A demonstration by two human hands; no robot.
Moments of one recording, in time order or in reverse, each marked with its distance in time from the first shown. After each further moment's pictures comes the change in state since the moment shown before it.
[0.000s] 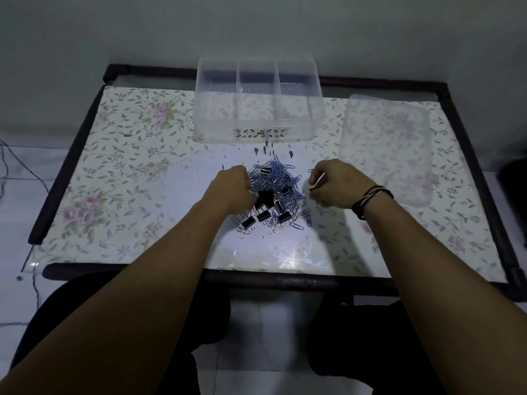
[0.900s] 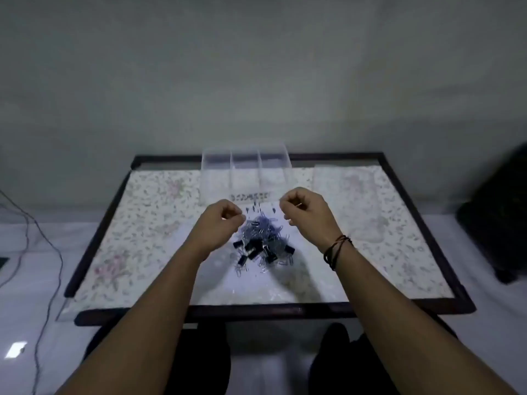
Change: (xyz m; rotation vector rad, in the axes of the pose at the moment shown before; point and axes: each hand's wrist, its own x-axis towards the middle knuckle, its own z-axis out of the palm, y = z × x) left_hand -0.082 0.018 -0.063 -0.621 0.145 0.143; right_hand -0.086 -0.055 -0.016 0.647 0.366 -0.245
